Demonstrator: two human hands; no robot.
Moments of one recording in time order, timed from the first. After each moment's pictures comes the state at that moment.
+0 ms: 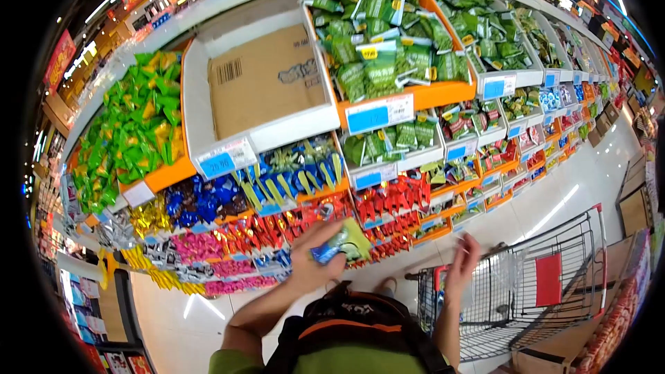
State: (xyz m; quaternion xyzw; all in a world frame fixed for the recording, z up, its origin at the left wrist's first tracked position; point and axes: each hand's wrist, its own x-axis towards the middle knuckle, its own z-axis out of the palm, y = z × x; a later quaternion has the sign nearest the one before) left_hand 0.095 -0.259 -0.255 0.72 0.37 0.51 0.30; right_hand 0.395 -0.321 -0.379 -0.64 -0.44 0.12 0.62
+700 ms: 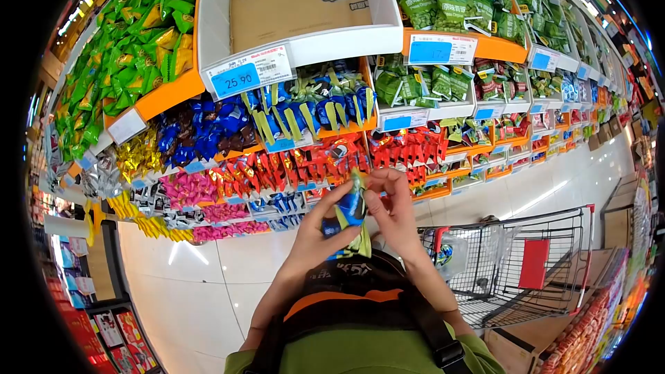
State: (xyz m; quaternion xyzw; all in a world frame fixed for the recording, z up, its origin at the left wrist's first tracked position) left_hand 0.073 -0.307 -0.275 0.55 0.43 0.47 0.54; right_hand 0.234 -0.277 -0.282 -0.42 -0.54 0.52 0.52
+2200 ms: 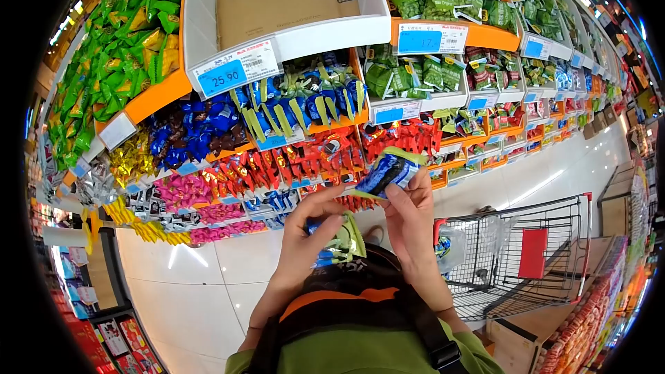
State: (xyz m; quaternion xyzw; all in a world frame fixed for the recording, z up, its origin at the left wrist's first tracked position) left_hand 0.071 -0.317 -0.245 0.47 0.47 0.47 0.58; right_hand 0.238 -0.285 -0.250 -0.29 -0.21 0.65 0.67
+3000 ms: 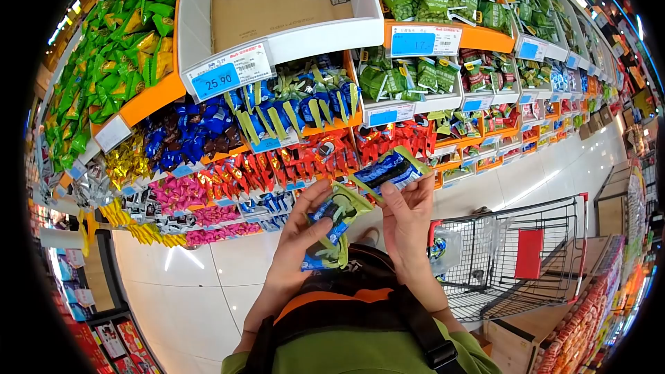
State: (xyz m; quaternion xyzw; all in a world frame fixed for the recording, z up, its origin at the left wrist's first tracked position) left_hand 0.079 -0.319 -0.239 0.22 0.34 0.53 0.74; right_hand 0.236 -0.285 -0.250 -0.32 -0.23 0.59 0.70
